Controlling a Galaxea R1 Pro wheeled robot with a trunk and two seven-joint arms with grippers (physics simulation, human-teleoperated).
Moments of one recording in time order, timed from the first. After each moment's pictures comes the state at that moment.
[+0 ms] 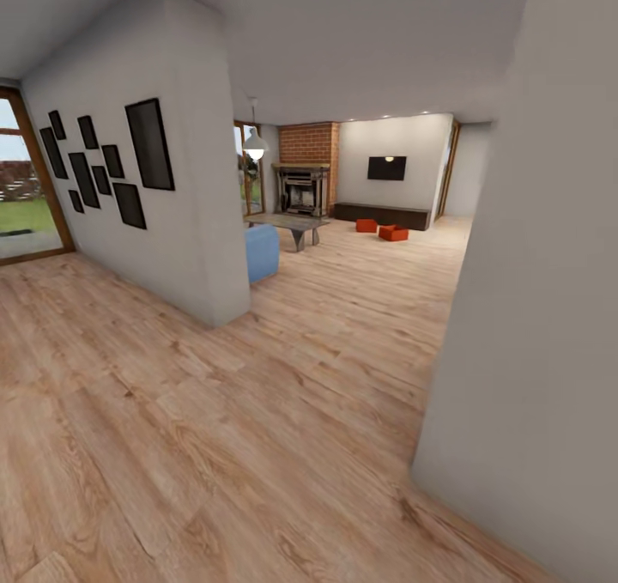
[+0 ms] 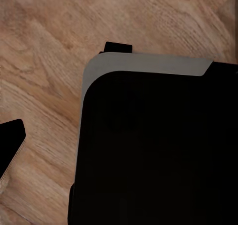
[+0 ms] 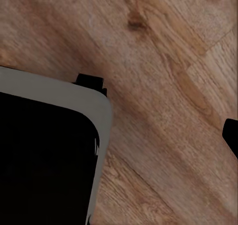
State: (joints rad) left arm 0.00 0.01 0.06 -0.17 0.08 0.01 0.01; right arm -0.14 -0.08 0.49 0.02 -0.27 -0.15 0.02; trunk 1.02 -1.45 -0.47
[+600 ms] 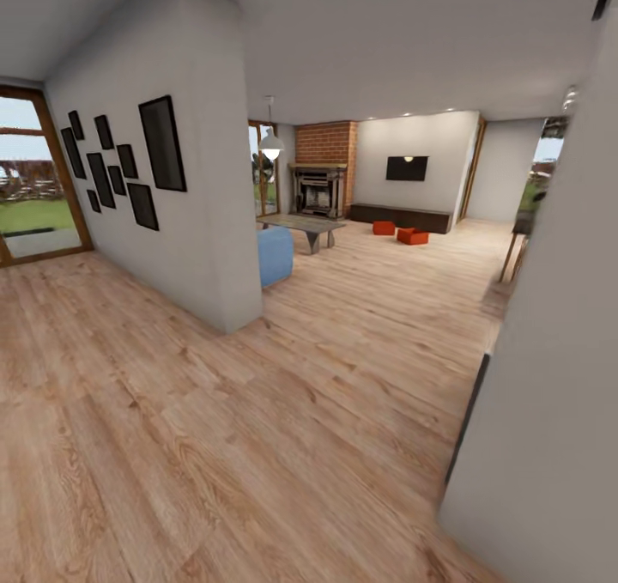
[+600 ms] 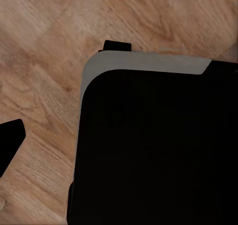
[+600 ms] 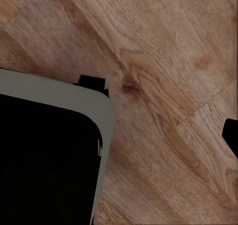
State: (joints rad) left arm 0.00 0.01 0.06 -0.18 0.08 0.02 0.01; right arm -0.14 -0.08 0.47 0.02 -0.28 -0.15 0.02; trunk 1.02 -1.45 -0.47
